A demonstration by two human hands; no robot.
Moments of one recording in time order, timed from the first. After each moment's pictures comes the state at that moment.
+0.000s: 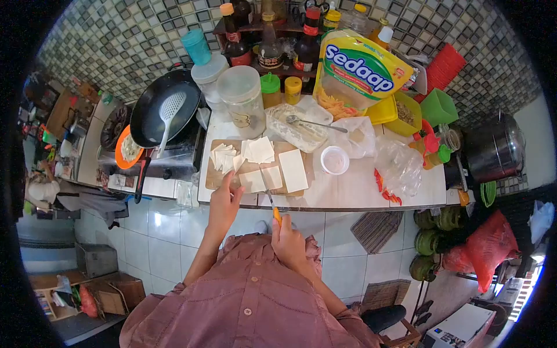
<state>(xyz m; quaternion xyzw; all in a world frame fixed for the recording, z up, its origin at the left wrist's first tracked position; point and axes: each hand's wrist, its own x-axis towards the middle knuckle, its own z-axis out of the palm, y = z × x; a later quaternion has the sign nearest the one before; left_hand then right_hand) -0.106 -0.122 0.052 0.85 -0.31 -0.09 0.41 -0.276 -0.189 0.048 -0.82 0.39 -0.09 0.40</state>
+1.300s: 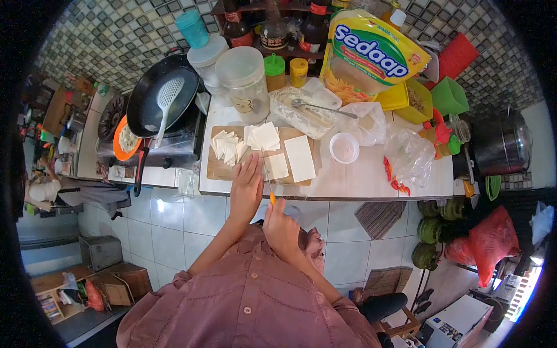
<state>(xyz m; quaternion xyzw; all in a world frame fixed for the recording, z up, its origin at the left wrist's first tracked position) -0.117 -0.147 0.012 0.82 -0.49 0.07 0.30 -0.242 -0.172 0.024 -0.87 0.40 -0.11 0.25</state>
